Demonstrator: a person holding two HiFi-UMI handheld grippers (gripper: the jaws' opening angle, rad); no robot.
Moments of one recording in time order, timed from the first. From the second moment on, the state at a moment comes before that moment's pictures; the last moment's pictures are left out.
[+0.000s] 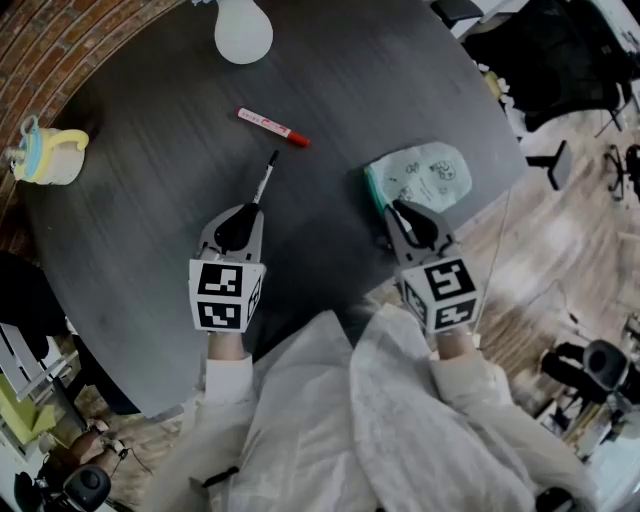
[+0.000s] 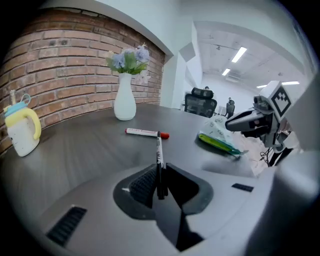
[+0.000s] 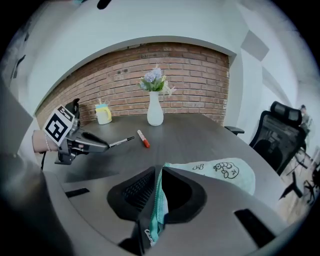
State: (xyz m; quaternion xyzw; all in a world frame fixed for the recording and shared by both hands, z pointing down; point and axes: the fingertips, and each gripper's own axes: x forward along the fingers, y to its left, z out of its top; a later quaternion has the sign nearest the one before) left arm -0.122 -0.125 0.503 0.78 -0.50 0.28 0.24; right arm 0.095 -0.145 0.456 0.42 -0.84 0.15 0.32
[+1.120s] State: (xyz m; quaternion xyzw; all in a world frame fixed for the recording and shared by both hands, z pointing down) left arm -0.021 -0.095 0.498 0.86 -0.35 0.28 0.22; right arm 0.112 -0.119 0.510 0.42 -0.78 0.08 0.46
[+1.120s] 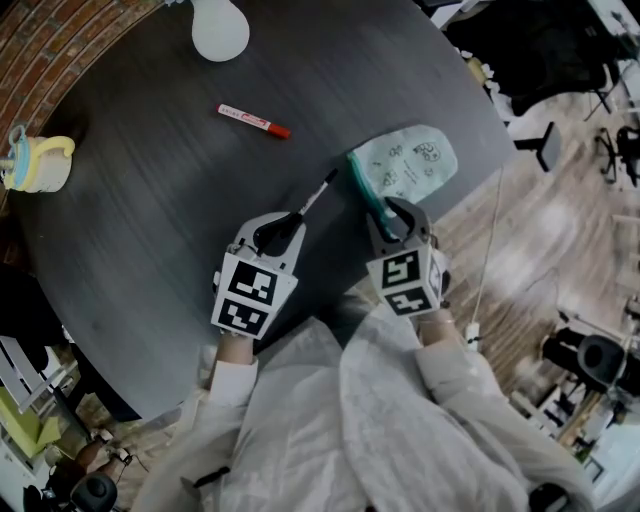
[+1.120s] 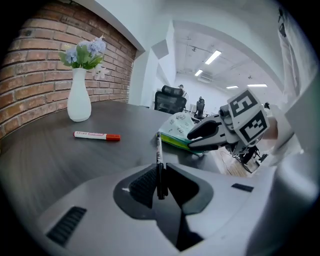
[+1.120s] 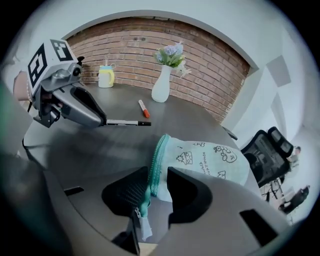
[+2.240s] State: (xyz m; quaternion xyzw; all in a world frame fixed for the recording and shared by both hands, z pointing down) left arm 0.048 -0.092 0.488 0.90 -0.23 0.32 0.20; right arm 0.130 -0.125 0.460 0.44 -0.82 0.15 0.33
